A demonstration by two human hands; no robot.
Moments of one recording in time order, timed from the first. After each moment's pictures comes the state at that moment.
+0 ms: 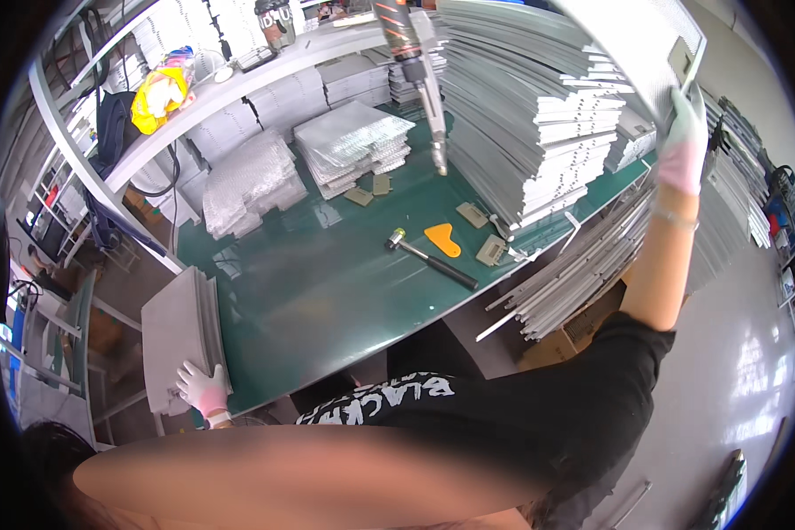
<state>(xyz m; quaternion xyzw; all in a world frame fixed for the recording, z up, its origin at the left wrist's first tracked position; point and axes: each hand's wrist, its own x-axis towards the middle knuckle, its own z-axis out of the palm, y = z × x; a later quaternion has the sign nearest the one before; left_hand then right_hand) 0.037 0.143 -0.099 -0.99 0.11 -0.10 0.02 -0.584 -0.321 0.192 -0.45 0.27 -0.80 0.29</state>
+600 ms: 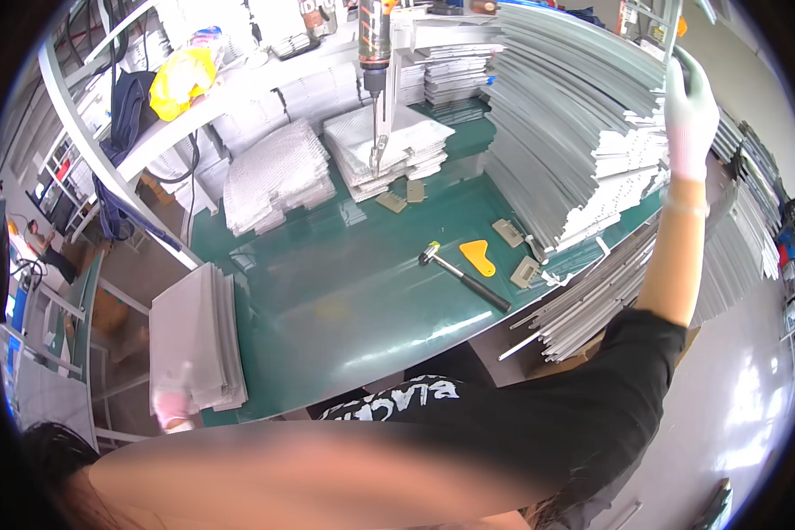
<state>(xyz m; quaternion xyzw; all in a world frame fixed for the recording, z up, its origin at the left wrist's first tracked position) 0.135 0.238 -0.062 -0.97 0.20 -0.09 0.03 -0.471 -0.339 0.233 -0.62 0.42 -0.64 -0.13</state>
